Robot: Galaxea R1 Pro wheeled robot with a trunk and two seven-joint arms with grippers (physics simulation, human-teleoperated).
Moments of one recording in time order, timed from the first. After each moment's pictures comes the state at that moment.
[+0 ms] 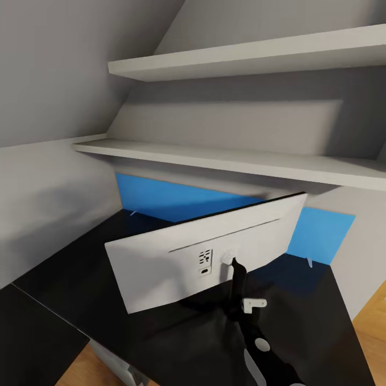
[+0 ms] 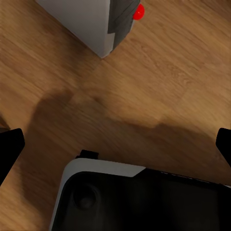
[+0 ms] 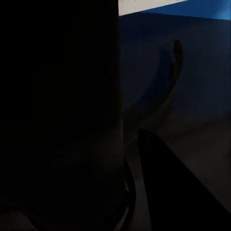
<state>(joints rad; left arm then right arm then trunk) -0.09 -0.01 -0.91 -0.03 1.16 -0.57 -0.07 -0.47 0.09 0.09 -0.49 -0.05 -0.34 -0.12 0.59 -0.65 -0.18</state>
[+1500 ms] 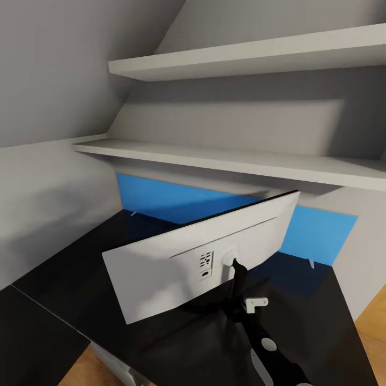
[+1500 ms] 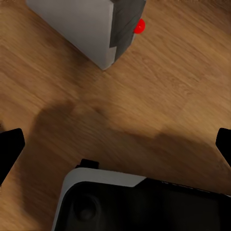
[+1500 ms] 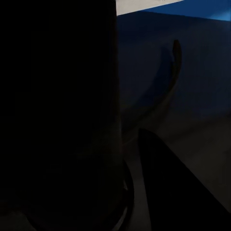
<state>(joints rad) -0.09 -0.01 -0.91 -0.03 1.16 -0.61 -0.06 -0.47 0.06 0.09 -0.49 -0.05 -0.33 -0.02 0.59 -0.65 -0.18</state>
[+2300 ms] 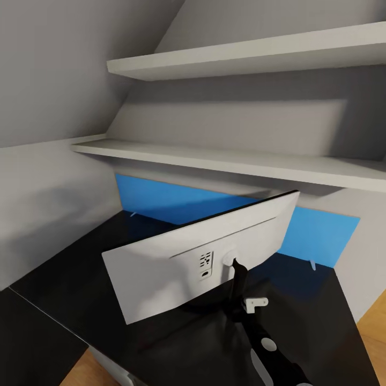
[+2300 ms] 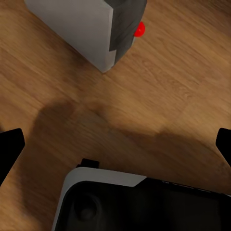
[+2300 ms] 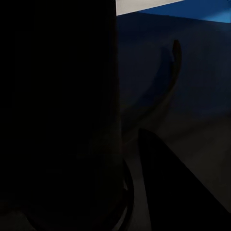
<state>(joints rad) -0.09 -0.01 -0.91 -0.03 1.16 -0.61 -0.06 -0.47 0.06 0.09 -0.49 -0.05 -0.33 -0.01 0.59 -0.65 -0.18</state>
